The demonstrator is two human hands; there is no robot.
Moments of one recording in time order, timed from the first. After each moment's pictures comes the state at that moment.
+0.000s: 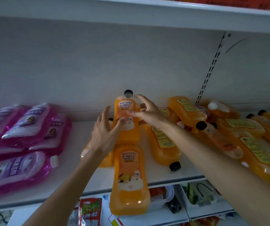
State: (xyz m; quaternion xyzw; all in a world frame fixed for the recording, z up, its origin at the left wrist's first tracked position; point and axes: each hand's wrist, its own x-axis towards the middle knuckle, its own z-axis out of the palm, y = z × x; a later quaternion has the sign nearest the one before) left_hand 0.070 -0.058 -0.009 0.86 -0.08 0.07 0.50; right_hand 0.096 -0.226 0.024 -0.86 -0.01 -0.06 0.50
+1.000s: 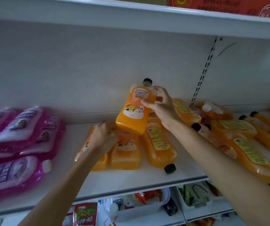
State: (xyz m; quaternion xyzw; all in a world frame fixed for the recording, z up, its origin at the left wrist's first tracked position) left_hand 0.087 -0.066 -0.008 0.91 -0.16 0.07 0.37; right_hand 0.080 -0.258 0.047 -0.75 0.07 -0.18 0.64
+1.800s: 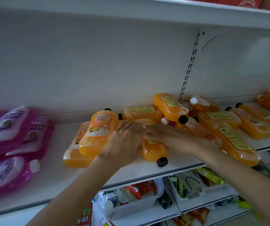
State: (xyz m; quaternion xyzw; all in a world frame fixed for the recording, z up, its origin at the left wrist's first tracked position) left_hand 0.029 -0.117 0.002 0.86 -0.46 0.18 0.13; right_hand -0.009 -0.312 0.007 -0.97 -0.24 0.02 0.03
